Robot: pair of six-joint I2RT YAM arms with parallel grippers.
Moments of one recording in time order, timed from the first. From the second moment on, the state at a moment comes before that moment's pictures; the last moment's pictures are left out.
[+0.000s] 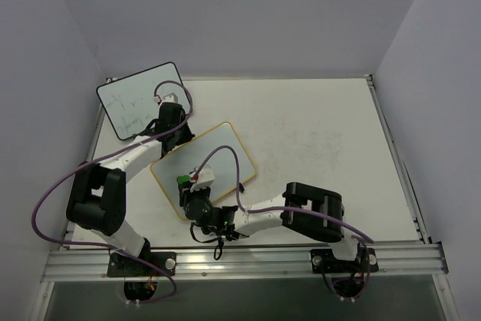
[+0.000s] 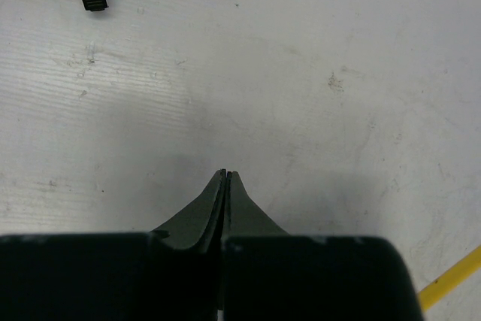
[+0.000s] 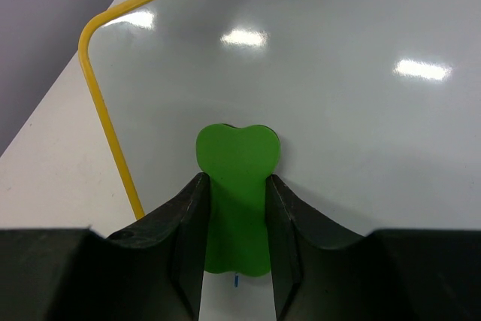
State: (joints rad) left arm -0.32 1.62 1.02 -0.13 -0.13 -0.62; right arm 1.37 2.03 1.05 0.65 0.86 0.58
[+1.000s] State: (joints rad) left arm -0.32 1.62 1.02 -0.12 -0.11 -0.63; right arm 1.40 2.00 1.10 0.40 0.75 0.60
